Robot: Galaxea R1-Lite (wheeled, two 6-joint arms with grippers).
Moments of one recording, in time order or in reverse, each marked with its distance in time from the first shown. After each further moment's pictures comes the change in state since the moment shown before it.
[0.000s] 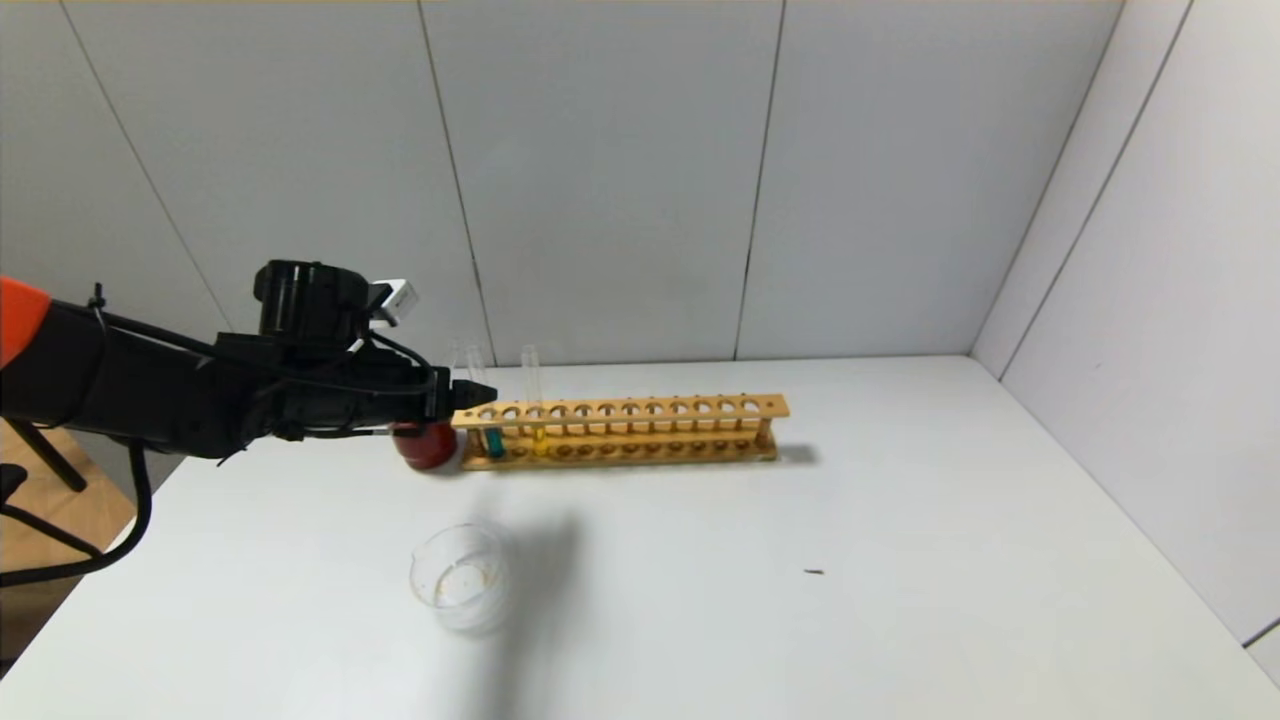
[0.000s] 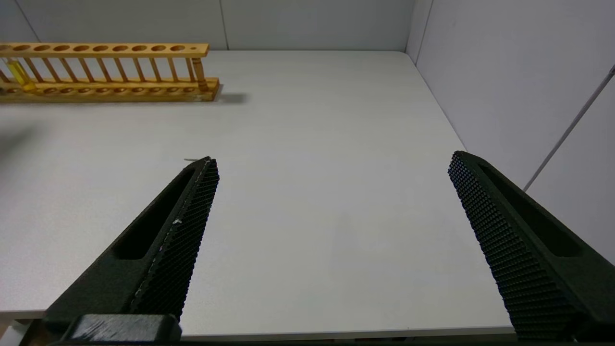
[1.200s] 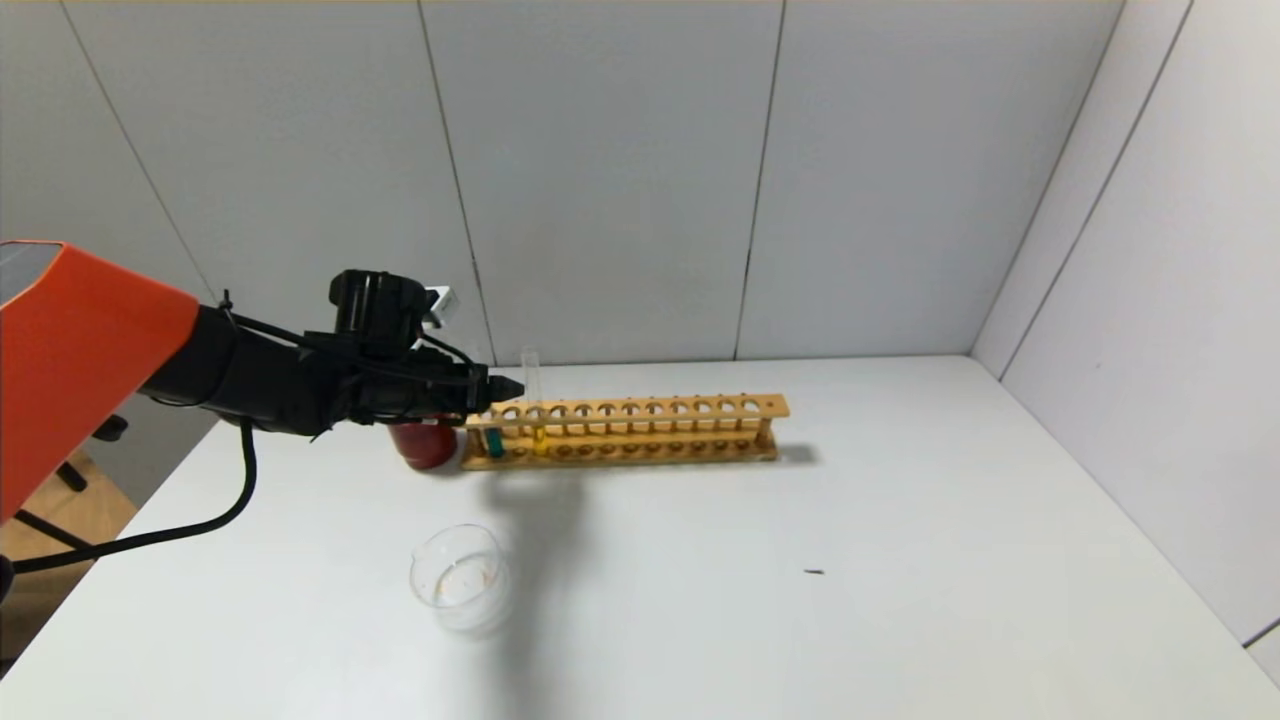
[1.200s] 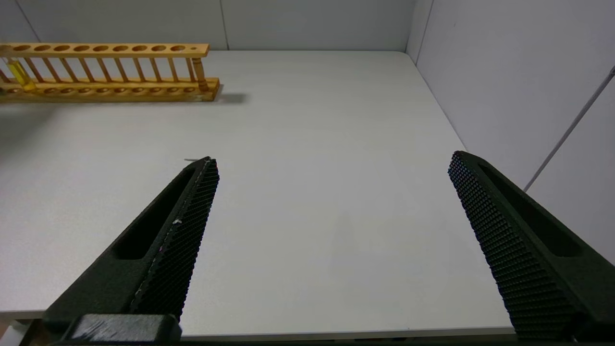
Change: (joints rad) left arm -0.029 0.185 -0.186 0.004 0.042 -0.010; right arm 0.000 0.000 0.000 0.000 0.000 0.000
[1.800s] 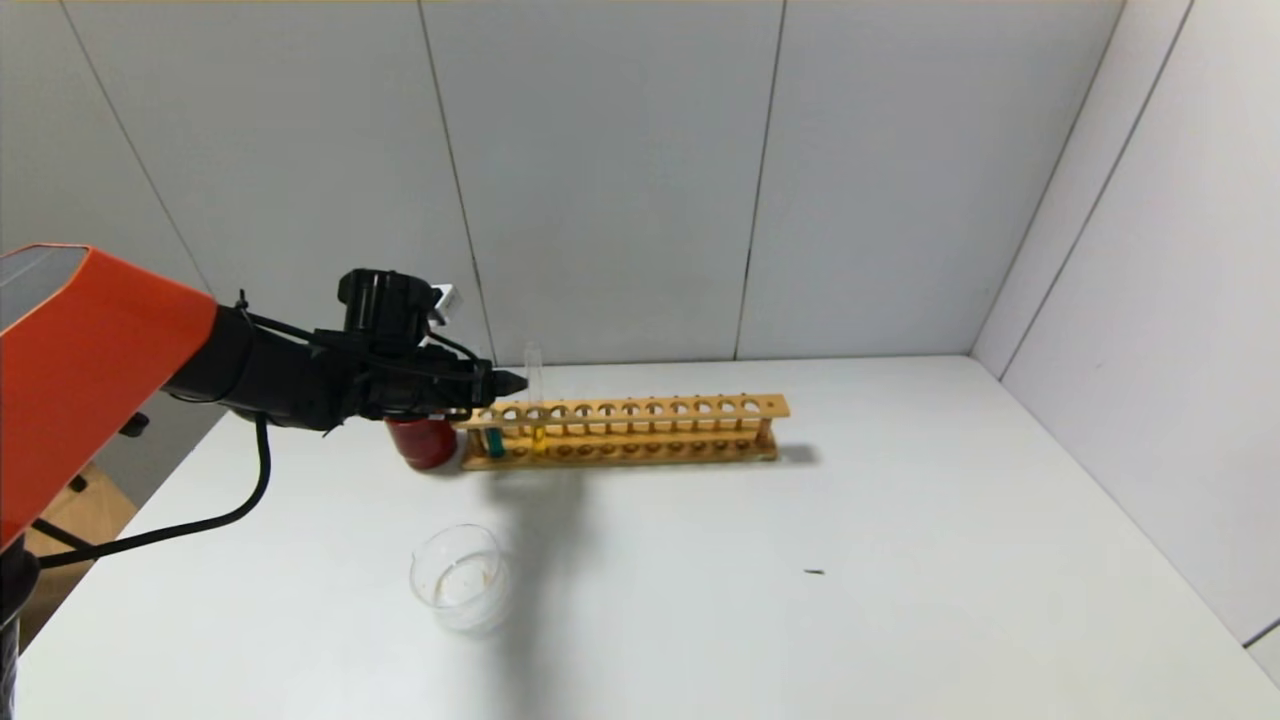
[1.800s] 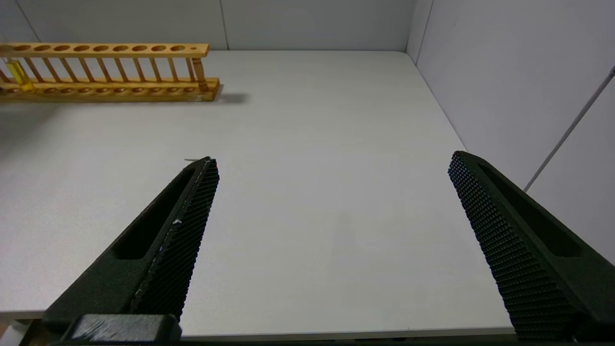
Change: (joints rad) left arm -0.003 0.033 -0.041 0.002 0.001 -0.020; right arm 0.000 0.000 0.000 0.000 0.000 0.000
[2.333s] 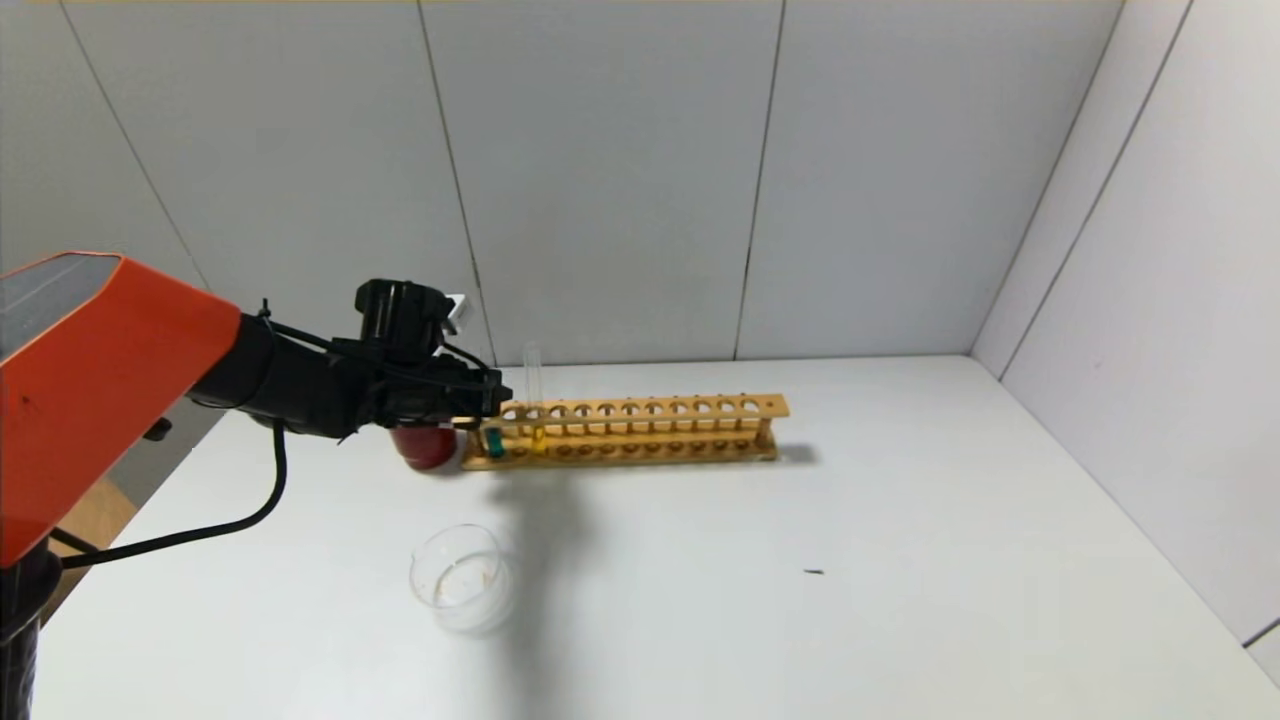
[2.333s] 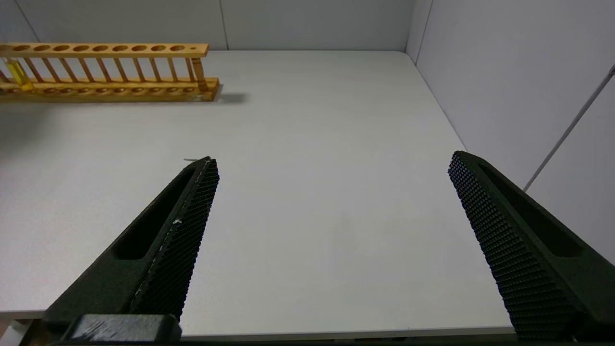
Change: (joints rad) left arm -0.020 0.024 0.001 -0.006 0.037 0.006; right arm 0.000 0.000 0.000 0.000 0.000 0.000
